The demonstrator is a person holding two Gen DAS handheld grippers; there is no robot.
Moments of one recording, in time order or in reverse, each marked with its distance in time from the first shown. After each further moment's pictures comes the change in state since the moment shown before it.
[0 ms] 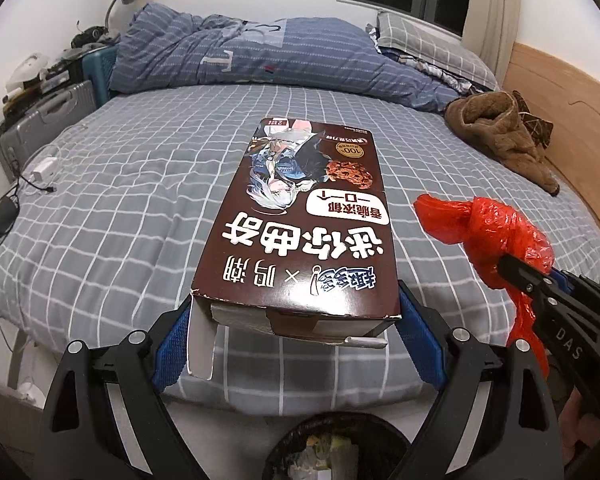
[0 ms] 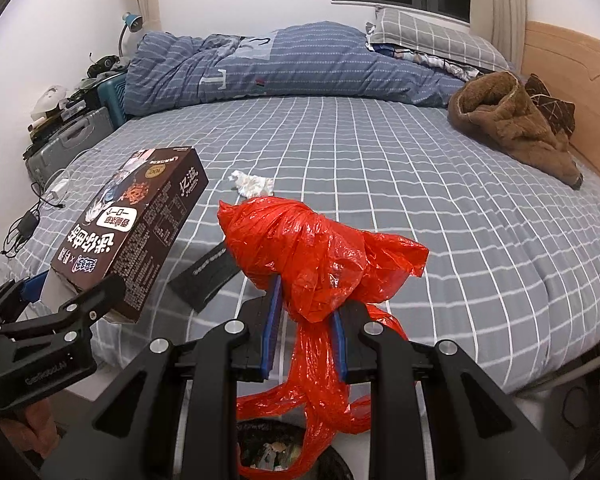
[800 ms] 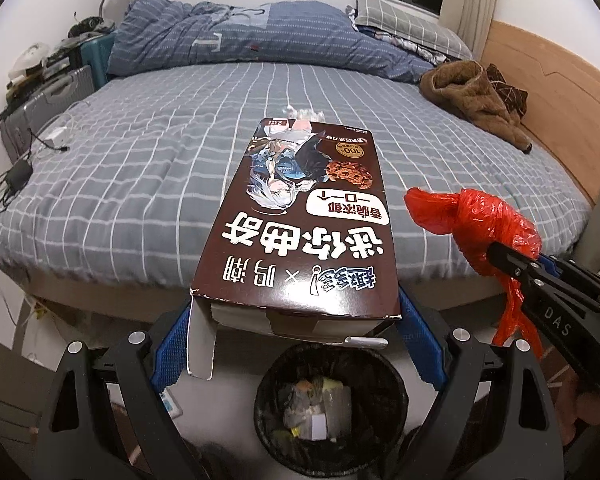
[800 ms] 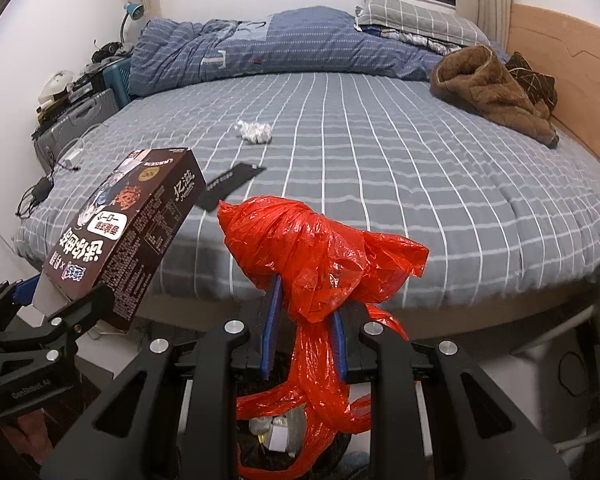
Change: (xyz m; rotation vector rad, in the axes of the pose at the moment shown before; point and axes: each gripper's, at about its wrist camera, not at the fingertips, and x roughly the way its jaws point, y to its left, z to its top) left arm -0.075 -0.020 -0.096 0.031 0.070 -0.029; right arm -0.069 -0.010 -0.089 0.011 0.070 -0.009
